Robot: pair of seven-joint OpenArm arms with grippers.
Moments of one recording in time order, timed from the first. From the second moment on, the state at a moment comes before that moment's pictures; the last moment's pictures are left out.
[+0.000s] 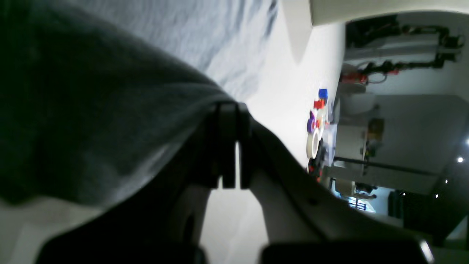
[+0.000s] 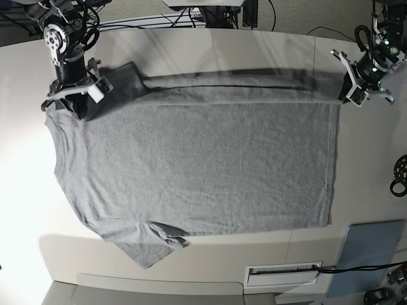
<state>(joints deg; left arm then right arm) 32.2 -33.8 -16.1 101.1 -9.0 -30.8 17.3 -32.0 42.4 -10.7 115.0 -31.7 -5.4 -32.5</state>
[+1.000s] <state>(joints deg) 28.2 -33.8 -16.1 100.9 -9.0 -30.8 17.5 -20.0 42.4 -14.6 111.2 -25.5 -3.2 -27.1</state>
